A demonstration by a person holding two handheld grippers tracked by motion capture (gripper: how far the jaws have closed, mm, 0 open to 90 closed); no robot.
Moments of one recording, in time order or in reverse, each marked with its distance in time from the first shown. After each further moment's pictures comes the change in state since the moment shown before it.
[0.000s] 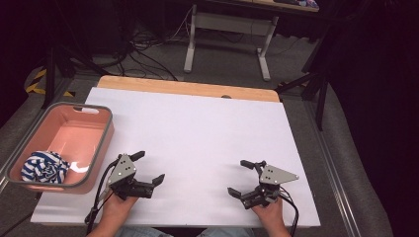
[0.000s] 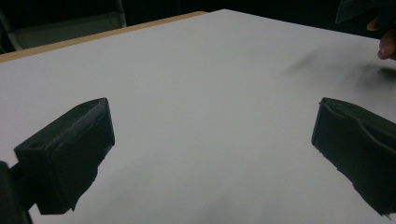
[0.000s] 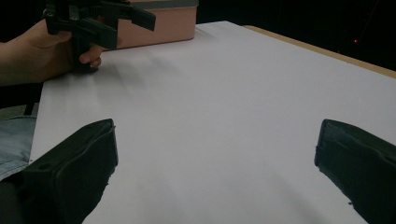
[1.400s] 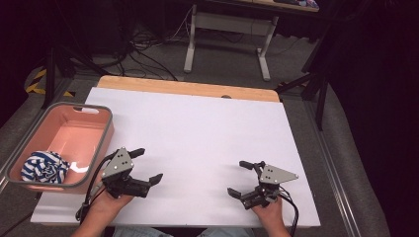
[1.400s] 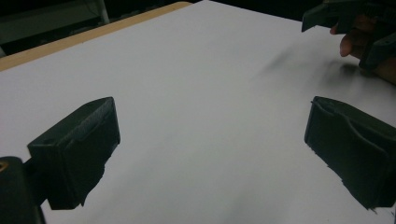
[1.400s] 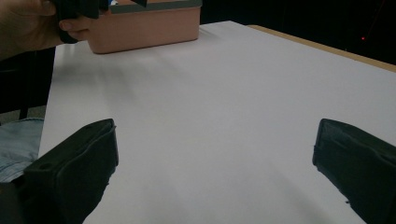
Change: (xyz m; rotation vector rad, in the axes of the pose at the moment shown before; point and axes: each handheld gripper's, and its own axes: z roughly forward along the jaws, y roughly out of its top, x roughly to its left) left arm -0.002 0.045 -0.024 0.101 -0.064 0.051; right arm -0.001 -0.001 0.001 -0.003 0.019 0.019
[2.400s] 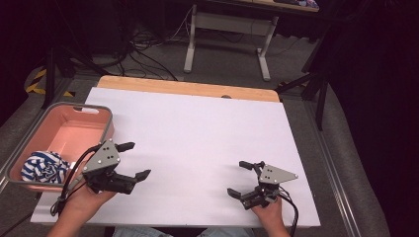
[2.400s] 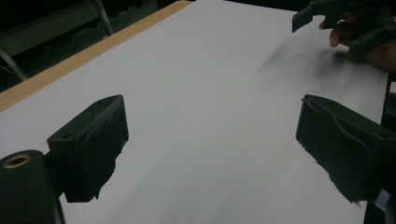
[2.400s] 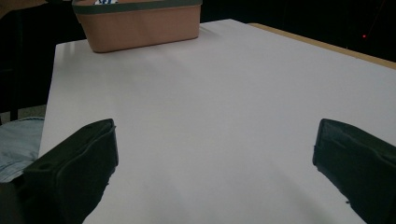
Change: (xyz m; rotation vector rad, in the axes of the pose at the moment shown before) left arm 0.009 0.033 -0.042 0.055 0.007 0.090; right arm 0.000 0.000 0.001 0.005 0.003 0.003
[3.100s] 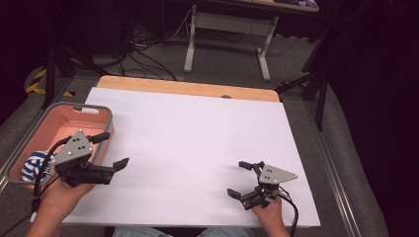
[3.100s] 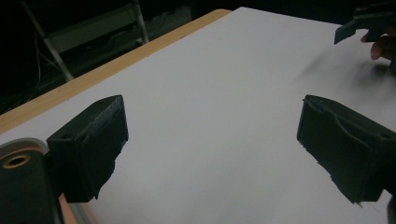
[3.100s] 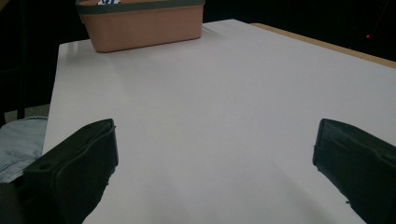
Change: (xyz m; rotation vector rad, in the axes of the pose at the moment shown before) left arm 0.029 -0.005 -0.040 -0.028 0.122 -0.050; right arm 0.000 0.000 0.000 -0.001 0.010 -0.002
